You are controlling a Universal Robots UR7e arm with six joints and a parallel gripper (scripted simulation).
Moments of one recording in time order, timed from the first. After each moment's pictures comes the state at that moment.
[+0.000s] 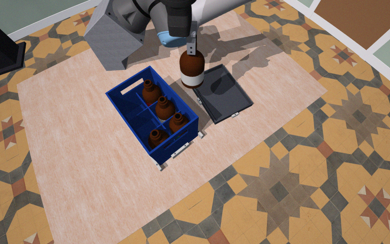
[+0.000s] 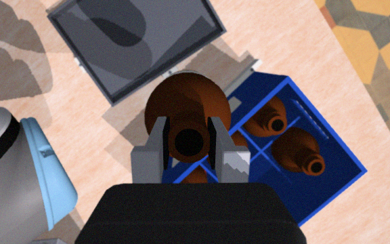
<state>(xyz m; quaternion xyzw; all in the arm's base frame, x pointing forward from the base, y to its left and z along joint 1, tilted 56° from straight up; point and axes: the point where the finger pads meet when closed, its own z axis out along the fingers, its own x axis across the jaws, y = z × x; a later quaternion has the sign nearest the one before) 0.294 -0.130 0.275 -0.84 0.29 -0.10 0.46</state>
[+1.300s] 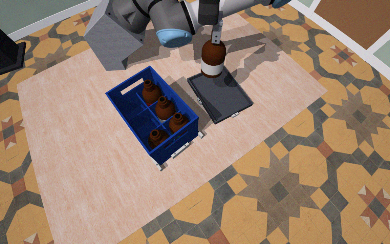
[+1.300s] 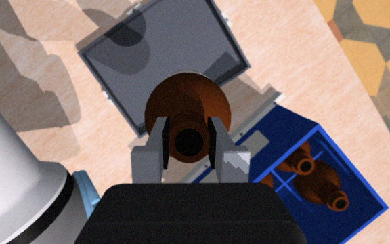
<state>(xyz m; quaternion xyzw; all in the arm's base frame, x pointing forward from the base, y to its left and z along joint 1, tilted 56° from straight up) 0.280 -0.077 0.330 -0.84 0.29 -0.10 0.46</state>
